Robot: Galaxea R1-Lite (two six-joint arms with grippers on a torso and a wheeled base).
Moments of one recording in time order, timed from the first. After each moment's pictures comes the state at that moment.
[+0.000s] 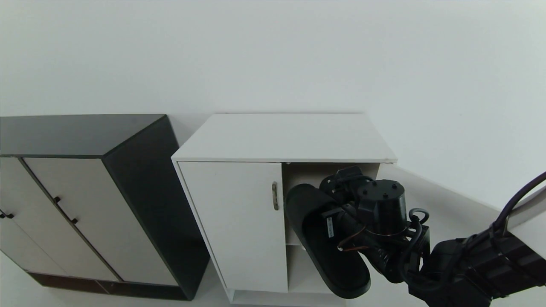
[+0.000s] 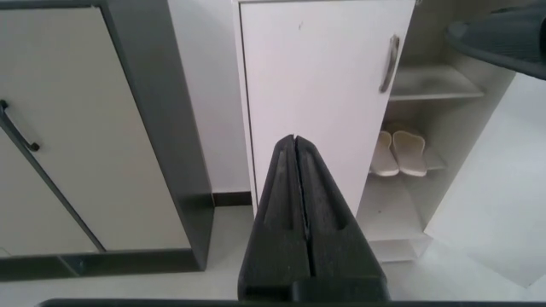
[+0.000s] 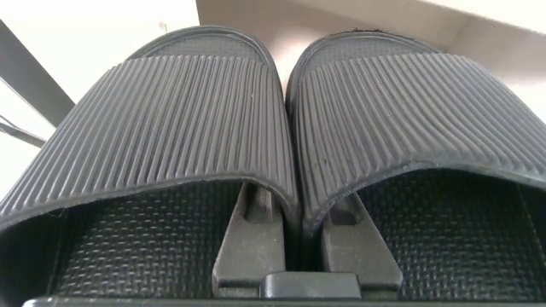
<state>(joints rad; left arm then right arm) 0.00 0.00 0.00 0.00 -0.04 0.02 0.81 1.95 -0.81 -0.90 -0.48 0.06</state>
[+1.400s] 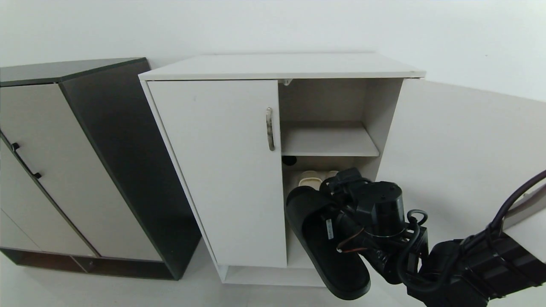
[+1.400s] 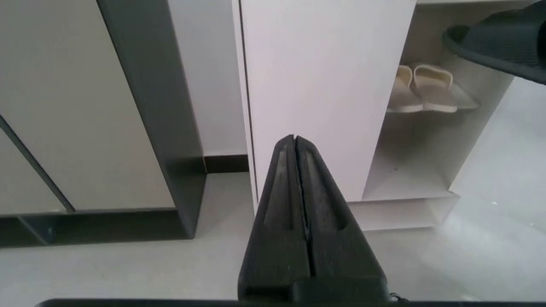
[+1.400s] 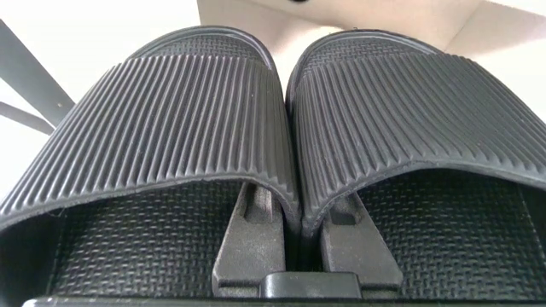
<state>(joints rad) 0.00 0.00 0.00 0.00 -0.04 0.02 0.81 1.96 -0.80 -0.90 -0.48 0.05</state>
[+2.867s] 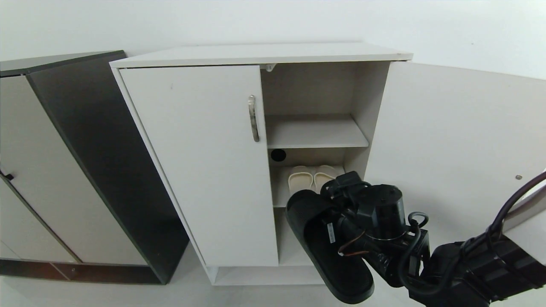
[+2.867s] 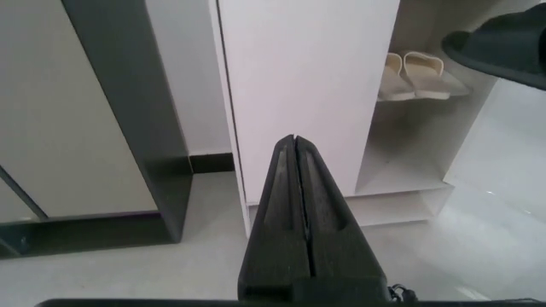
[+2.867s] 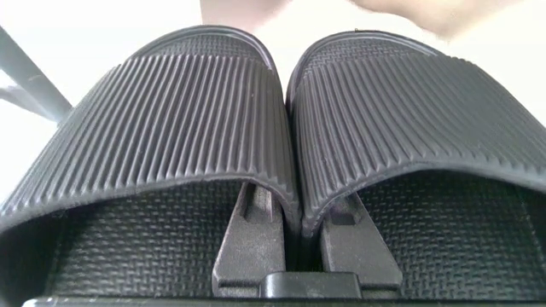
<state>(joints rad) 0.00 0.00 0.00 0.00 -0.04 0.02 0.82 1.96 -0.79 -0.90 -0.47 0.03</state>
